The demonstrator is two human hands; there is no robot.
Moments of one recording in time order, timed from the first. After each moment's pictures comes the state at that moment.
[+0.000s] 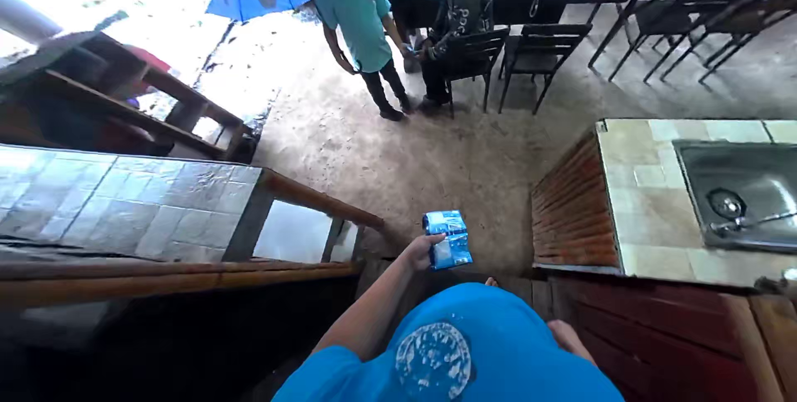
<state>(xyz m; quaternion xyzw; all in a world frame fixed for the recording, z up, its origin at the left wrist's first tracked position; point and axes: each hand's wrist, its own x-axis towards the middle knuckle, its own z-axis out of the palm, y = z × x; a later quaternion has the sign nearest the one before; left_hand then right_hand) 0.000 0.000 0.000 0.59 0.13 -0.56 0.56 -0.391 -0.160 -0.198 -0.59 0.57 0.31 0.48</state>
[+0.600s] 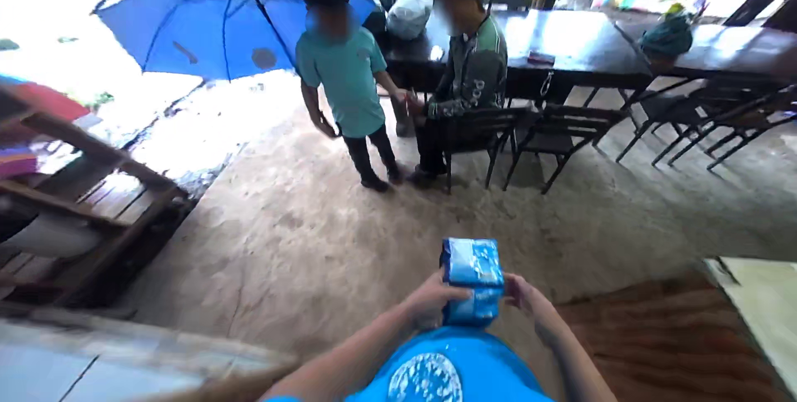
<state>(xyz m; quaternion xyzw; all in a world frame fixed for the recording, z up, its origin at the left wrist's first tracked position) 0.348 -0.234 -0.125 0.57 -0.16 -0.57 0.57 0.179 -0.401 -0.182 -0.65 0.26 -0.05 0.72</state>
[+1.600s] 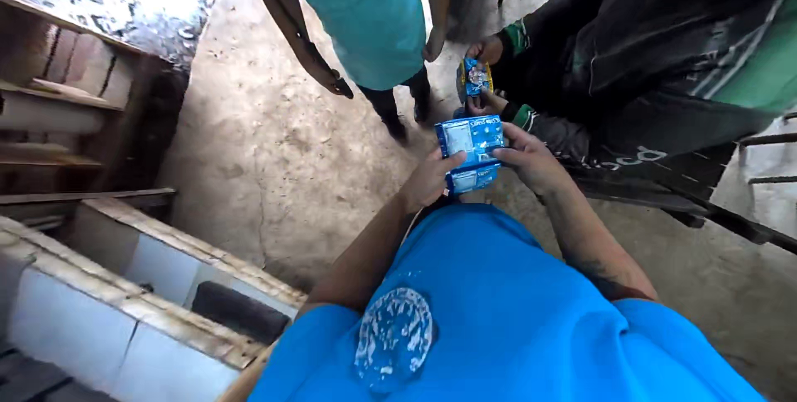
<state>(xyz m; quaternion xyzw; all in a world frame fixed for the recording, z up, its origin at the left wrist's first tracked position) 0.947 -0.541 -0.185 0.57 0.01 -0.44 0.69 0.890 -0.753 -0.182 -0.57 0.10 0.14 0.80</state>
